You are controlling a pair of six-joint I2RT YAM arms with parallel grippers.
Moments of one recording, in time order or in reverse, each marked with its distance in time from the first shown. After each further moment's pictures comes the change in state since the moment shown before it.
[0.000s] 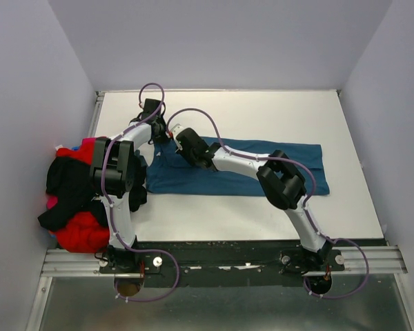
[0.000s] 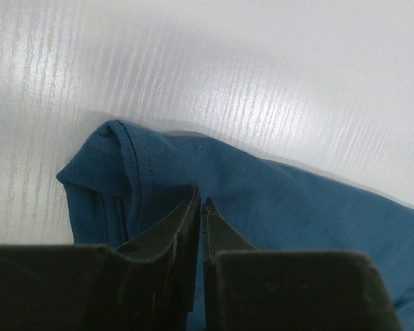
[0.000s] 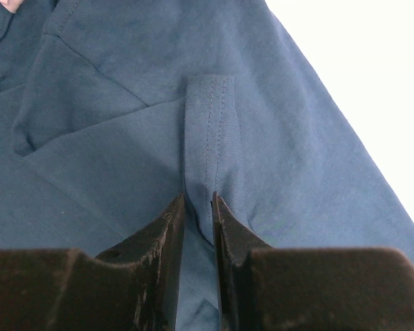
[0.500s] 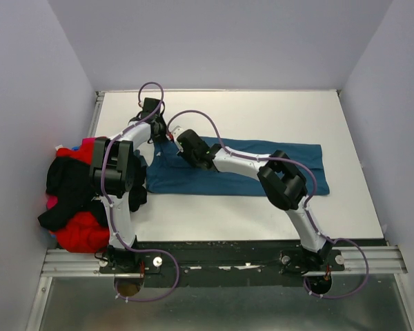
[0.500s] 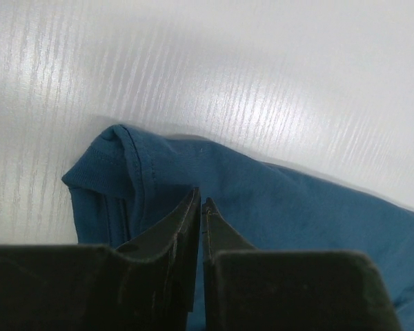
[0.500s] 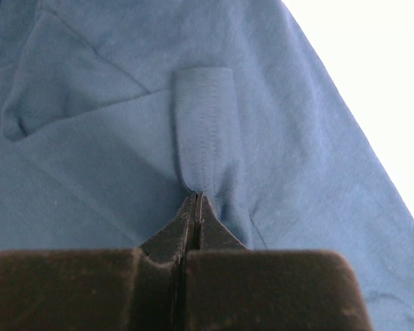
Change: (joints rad) left arm 0.003 0.000 0.012 -0.008 0.000 0.003; right arm 0.001 -0.001 -0.011 0.002 0.000 -0.027
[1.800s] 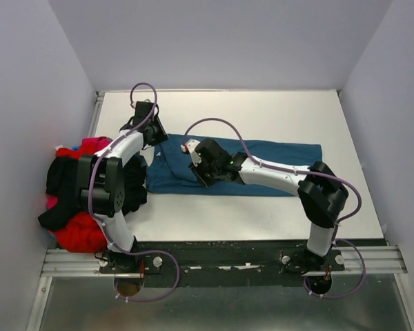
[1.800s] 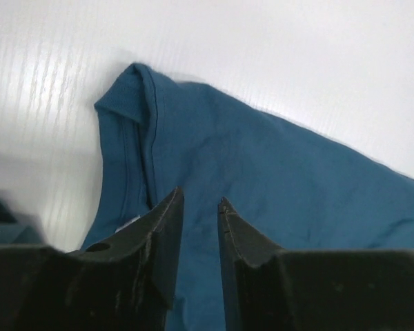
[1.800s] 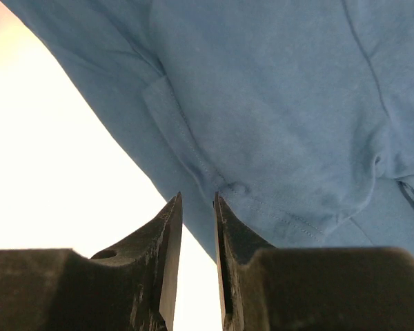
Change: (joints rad) left arm 0.001 -0.205 -0.166 0.030 -0.001 -0.004; right arm 0.037 -0.389 -0.389 -0.093 -0.286 0.137
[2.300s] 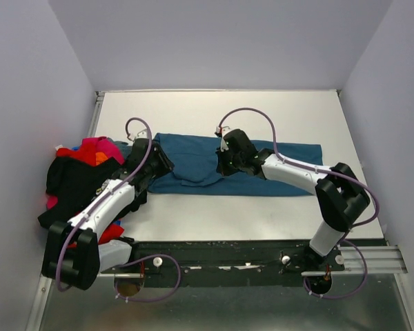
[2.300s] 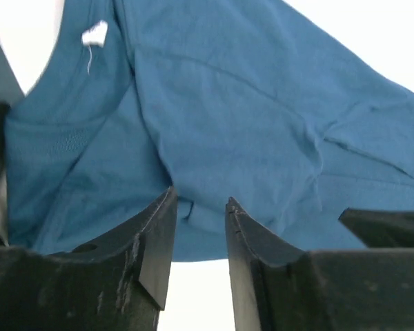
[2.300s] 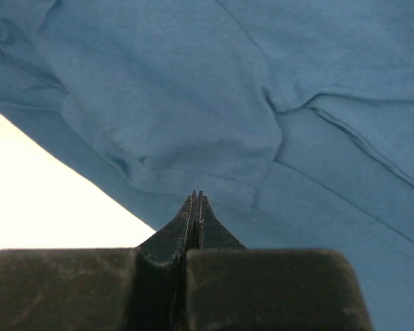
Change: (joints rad) left arm -0.137 -0.618 -0.539 0.084 -0.036 -0.131; right arm -0.183 -0.164 -0.208 0.130 -0.029 0.264
